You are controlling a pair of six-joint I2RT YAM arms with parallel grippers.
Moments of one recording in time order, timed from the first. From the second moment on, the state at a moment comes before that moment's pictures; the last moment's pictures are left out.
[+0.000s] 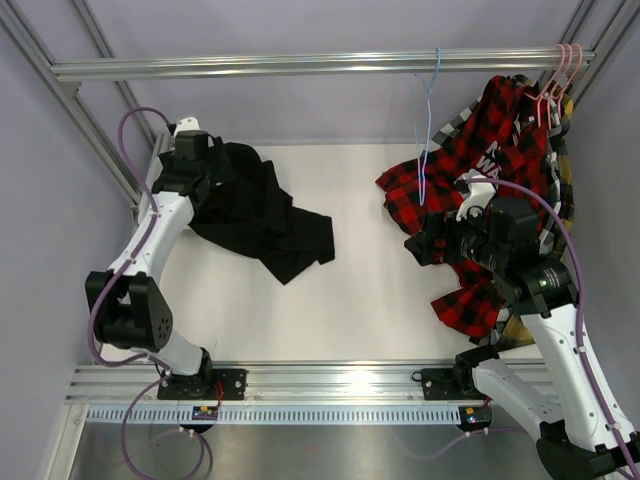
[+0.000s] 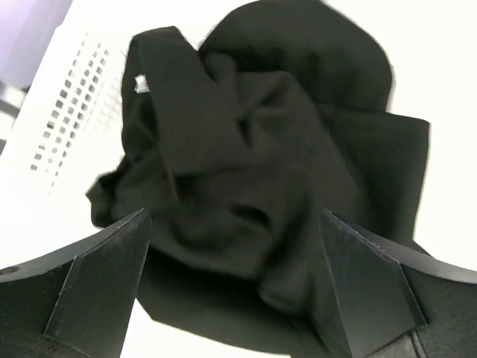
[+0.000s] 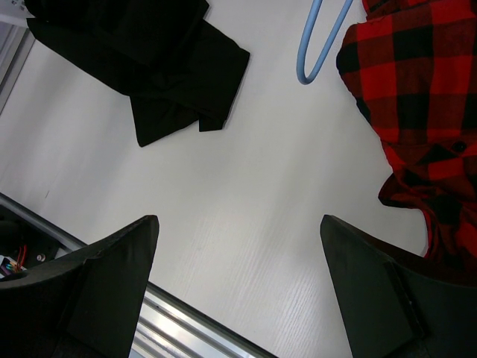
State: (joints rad) left arm -0.08 1.57 1.36 -0.38 -0.30 -0.28; right arm 0.30 0.84 1.16 -0.81 -0.25 0.19
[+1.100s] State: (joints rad) left arm -0.65 1.89 1.21 -0.56 -0.50 -1.01; right arm 0.30 0.74 1.09 -0.81 -0.34 0.18
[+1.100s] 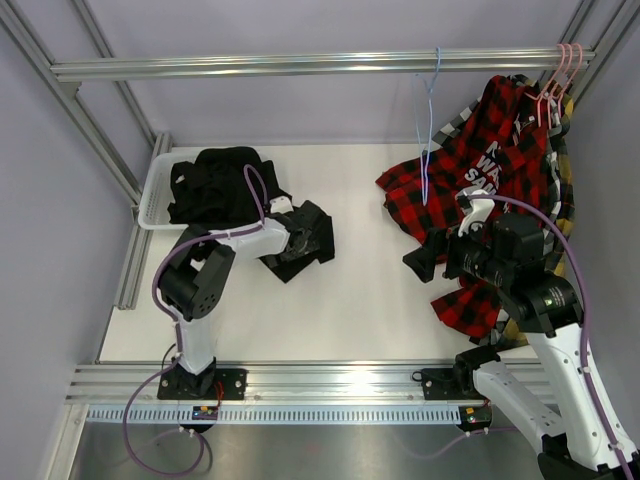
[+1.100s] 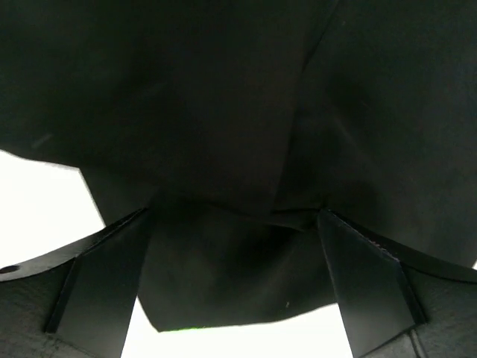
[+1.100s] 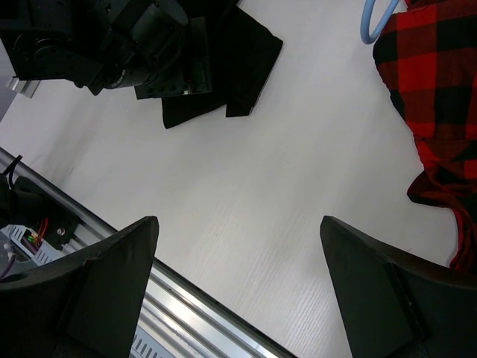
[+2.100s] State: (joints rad) left arm -0.47 1.41 1.51 -0.74 -0.69 -0.65; right arm 0.30 0.80 1.09 -0.82 -0.39 0.15
